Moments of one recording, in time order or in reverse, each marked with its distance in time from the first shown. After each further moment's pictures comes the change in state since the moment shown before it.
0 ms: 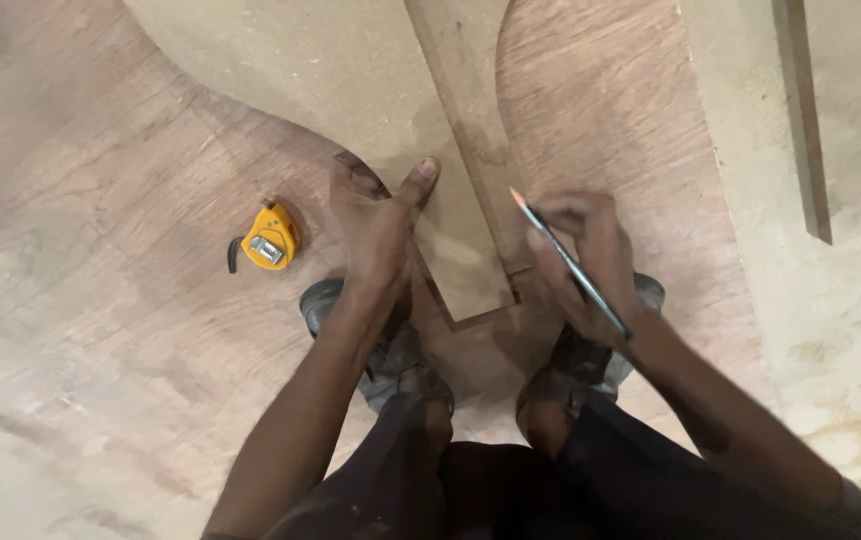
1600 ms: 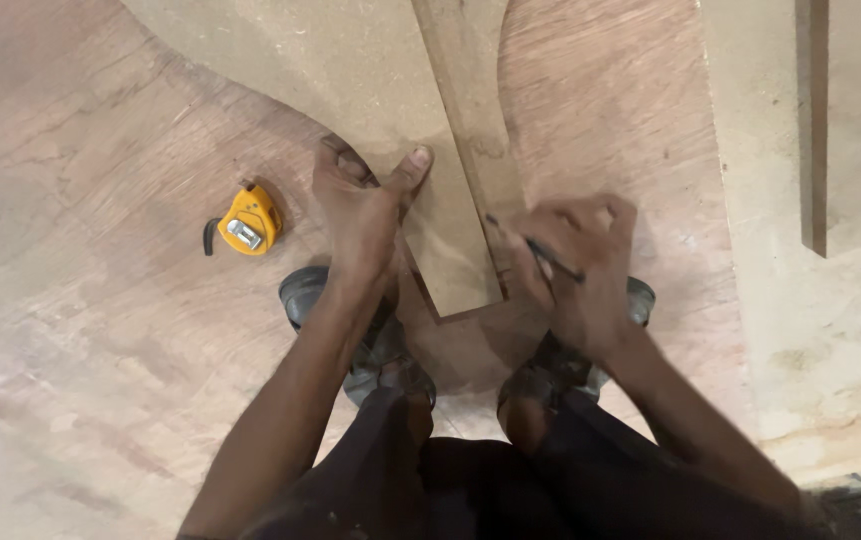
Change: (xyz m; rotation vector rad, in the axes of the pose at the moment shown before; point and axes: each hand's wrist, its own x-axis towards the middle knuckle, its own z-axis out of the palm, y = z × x) left_hand 0.001 0.001 0.003 0.006 0.046 -0.036; right_hand -0.003 0.010 0.004 -0.488 -0.036 -0.271
